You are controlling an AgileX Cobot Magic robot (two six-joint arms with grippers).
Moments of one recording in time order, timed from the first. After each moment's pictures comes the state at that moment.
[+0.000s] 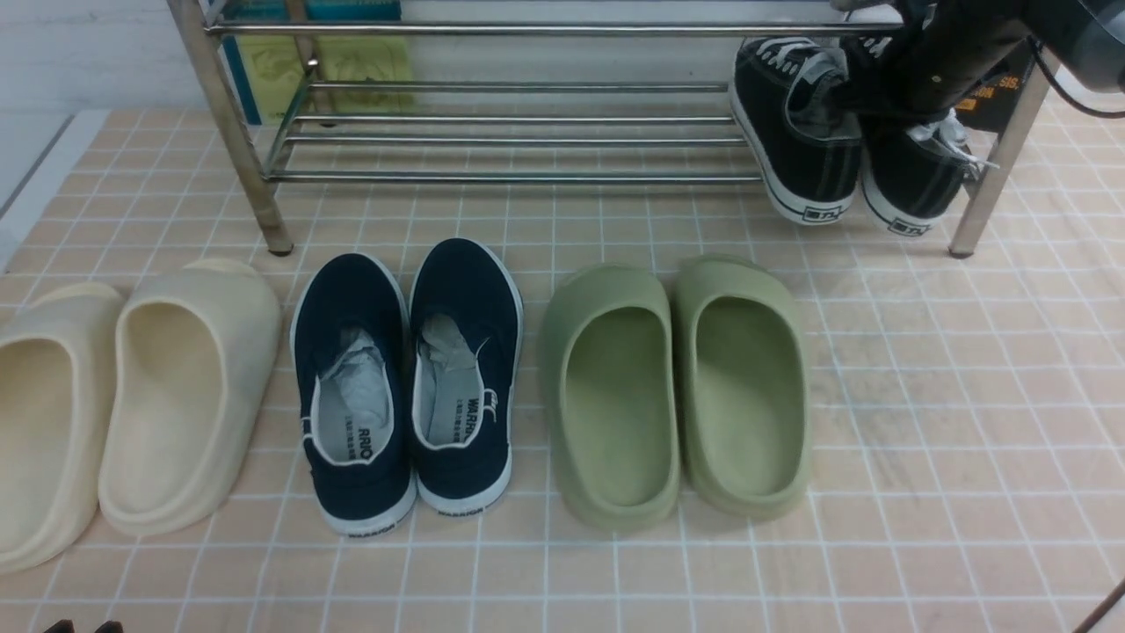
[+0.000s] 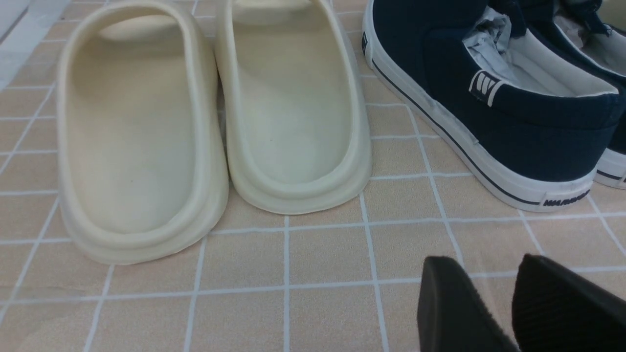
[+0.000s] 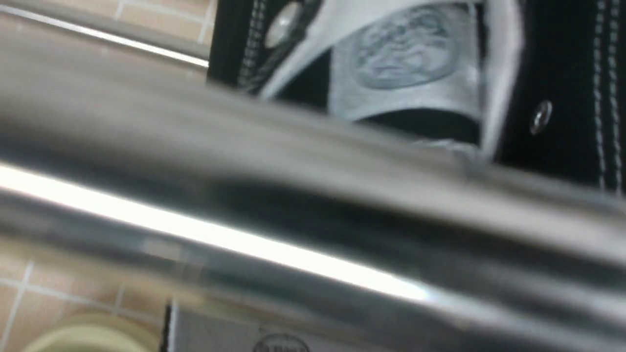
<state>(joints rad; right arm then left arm) 0.10 2.37 -2.38 0.06 0.99 -0.12 -0.09 -0.01 0.02 0.03 0.38 0.00</state>
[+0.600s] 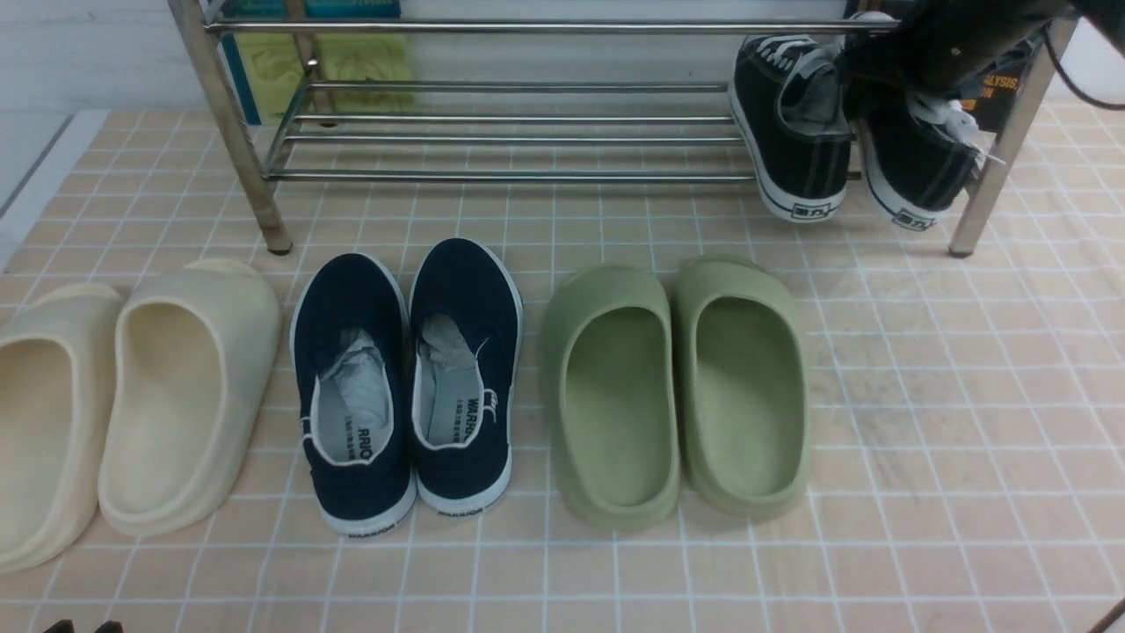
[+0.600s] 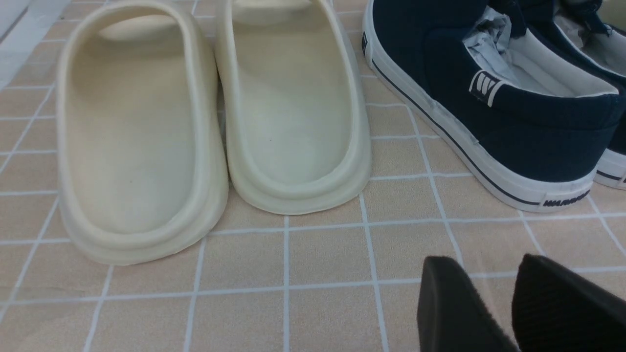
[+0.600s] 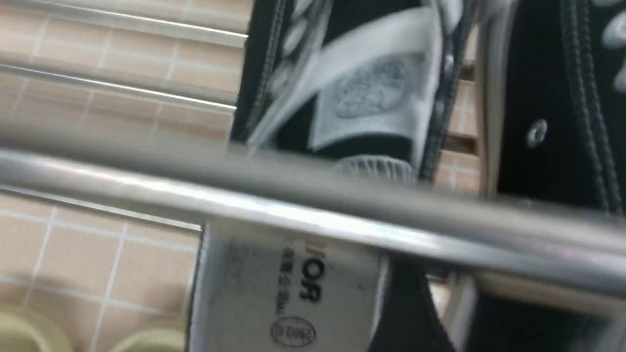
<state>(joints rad) 0.08 2.29 -2.35 0.15 1.01 -0.08 -0.09 -0.01 0.02 0.03 0.38 0.00</state>
